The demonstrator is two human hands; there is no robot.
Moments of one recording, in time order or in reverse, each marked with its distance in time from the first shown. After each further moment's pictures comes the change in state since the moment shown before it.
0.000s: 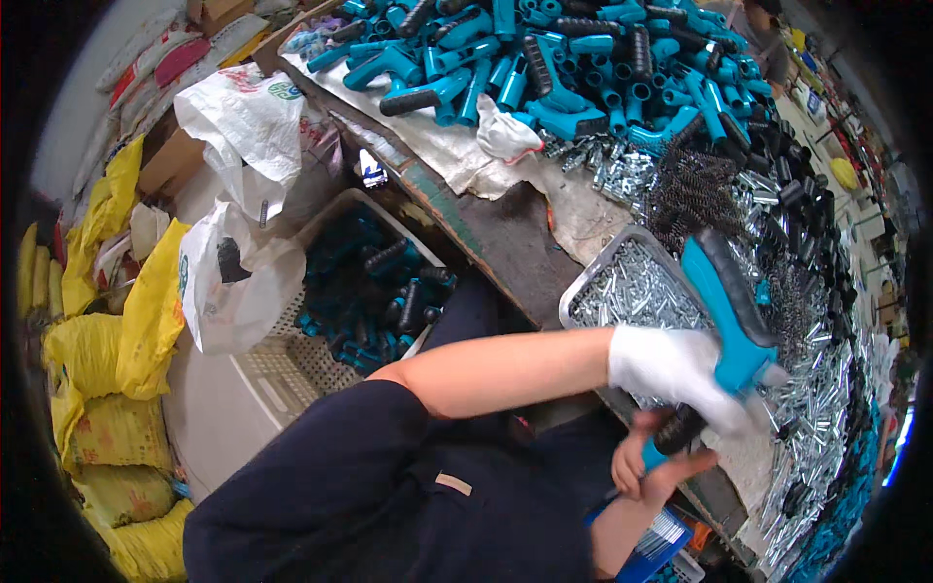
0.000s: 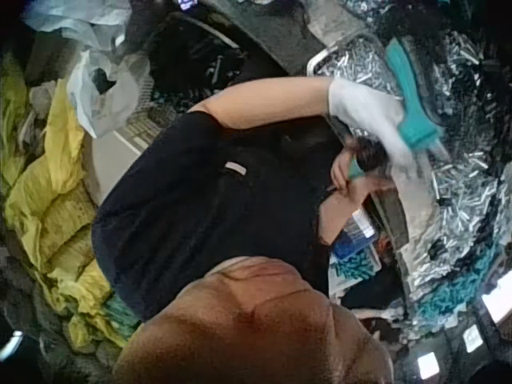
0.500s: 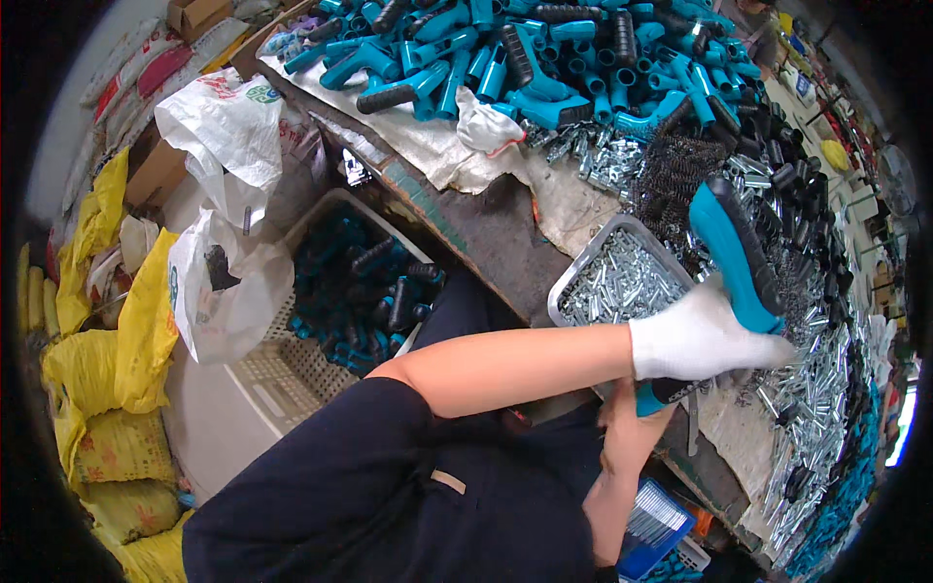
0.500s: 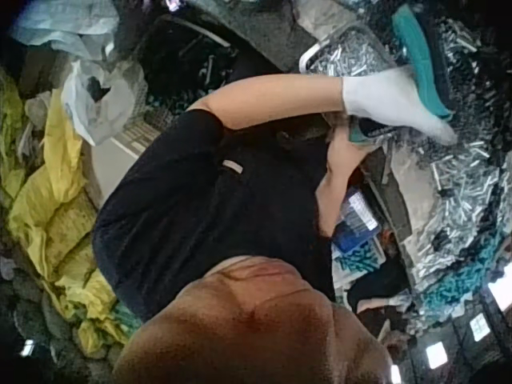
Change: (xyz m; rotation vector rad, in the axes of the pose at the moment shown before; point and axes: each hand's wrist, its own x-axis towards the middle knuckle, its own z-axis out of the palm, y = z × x) left_hand 0.023 0.016 0.009 0.163 0.395 0.140; right_hand 0.053 0.021 0.052 -0.617 0.683 -0.236
